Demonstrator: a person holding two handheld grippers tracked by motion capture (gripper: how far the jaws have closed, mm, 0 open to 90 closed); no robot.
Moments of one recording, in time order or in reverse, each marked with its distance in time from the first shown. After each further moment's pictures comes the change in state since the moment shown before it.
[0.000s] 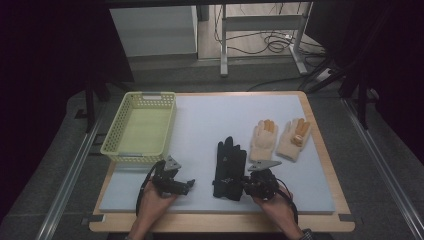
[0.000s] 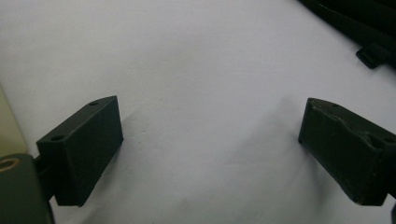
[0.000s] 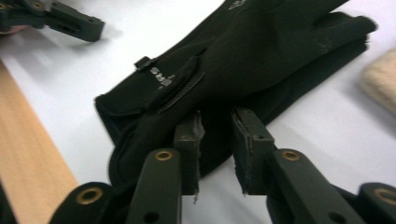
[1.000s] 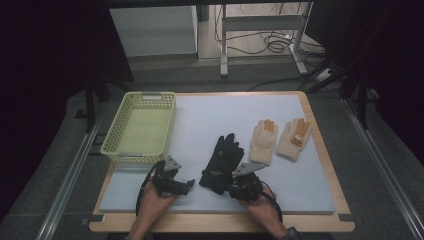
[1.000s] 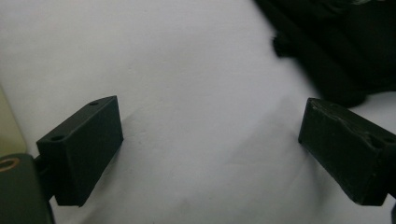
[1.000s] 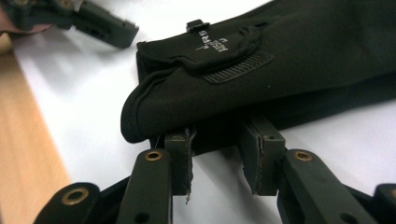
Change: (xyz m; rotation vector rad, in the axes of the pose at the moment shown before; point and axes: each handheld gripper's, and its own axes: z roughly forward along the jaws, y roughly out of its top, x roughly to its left) left arm 0.000 0.000 0.000 0.001 -0.001 0.000; right arm 0.025 0.005 0.040 -0.042 0.068 -0.074
